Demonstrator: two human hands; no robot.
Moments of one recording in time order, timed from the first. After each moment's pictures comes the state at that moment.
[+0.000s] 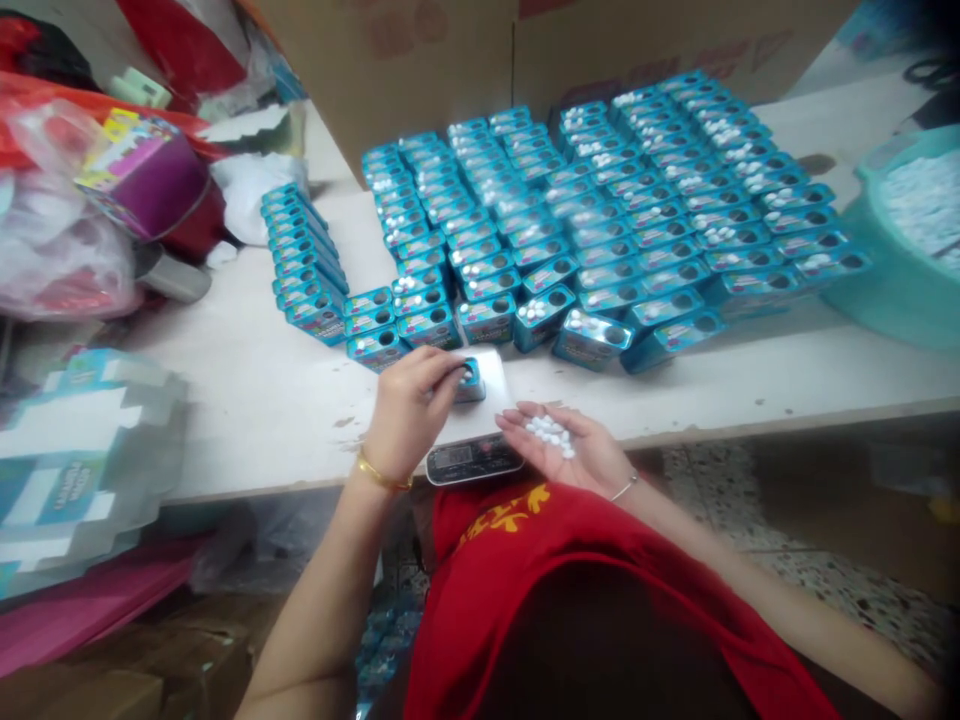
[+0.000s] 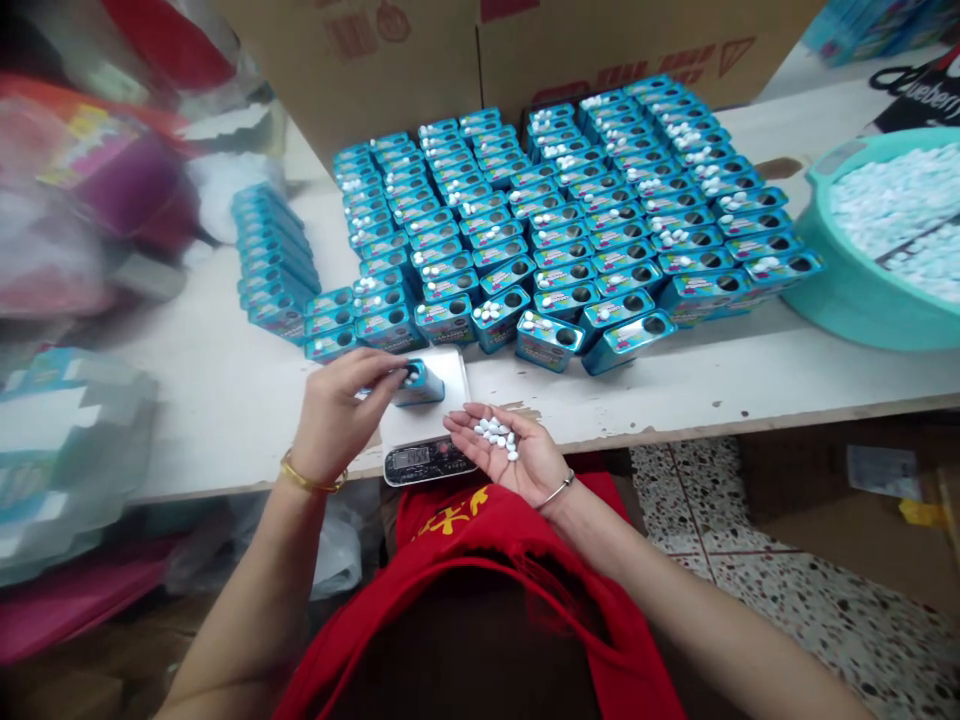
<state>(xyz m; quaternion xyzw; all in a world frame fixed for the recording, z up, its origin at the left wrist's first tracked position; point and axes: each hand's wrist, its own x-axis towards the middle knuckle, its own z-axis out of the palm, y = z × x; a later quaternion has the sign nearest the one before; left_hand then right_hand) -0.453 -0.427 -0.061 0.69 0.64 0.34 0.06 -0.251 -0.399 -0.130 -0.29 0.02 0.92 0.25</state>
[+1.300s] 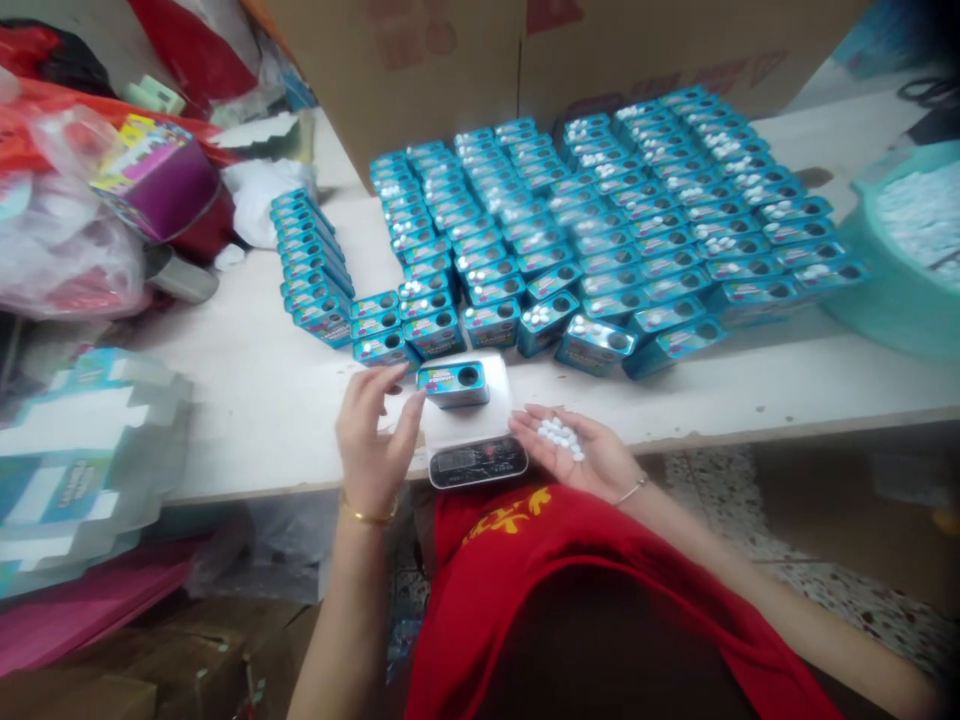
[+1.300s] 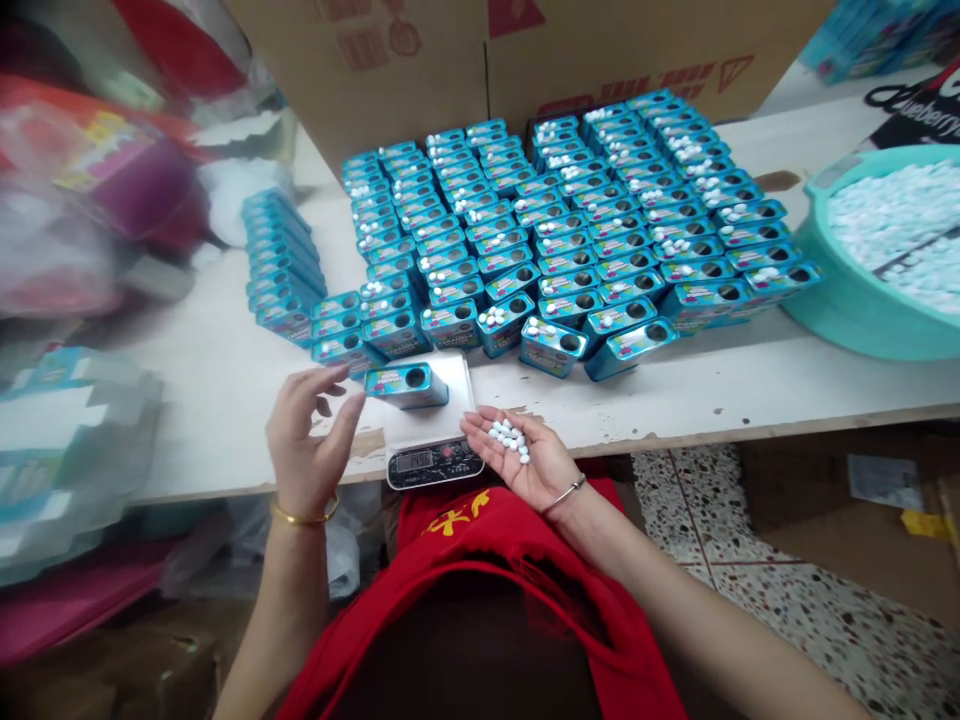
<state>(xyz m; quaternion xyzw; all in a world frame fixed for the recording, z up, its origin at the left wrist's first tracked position) -0.468 -0.471 -0.071 0.60 0.69 0.41 -0.04 -0.245 -0.394 -0.134 -0.34 0.00 0.90 0.26</state>
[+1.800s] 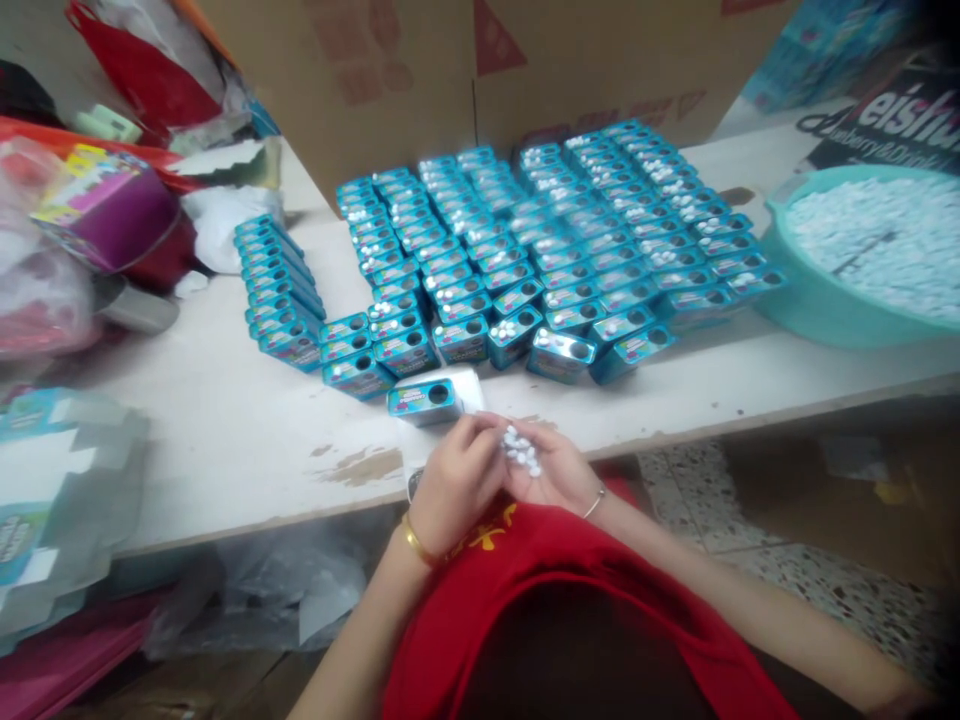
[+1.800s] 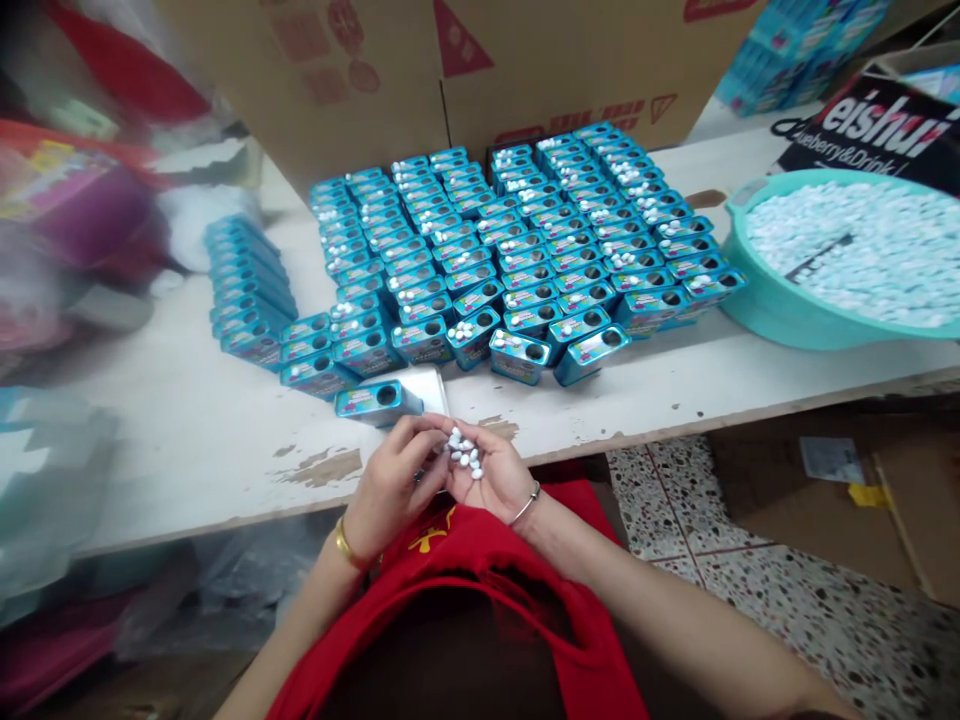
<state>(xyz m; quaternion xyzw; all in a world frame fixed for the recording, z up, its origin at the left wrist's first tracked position) -0.393 -0.455 -0.091 0.73 0.57 0.33 0.17 -0.264 -0.402 -0.111 -0.25 0.02 0.93 0.26</state>
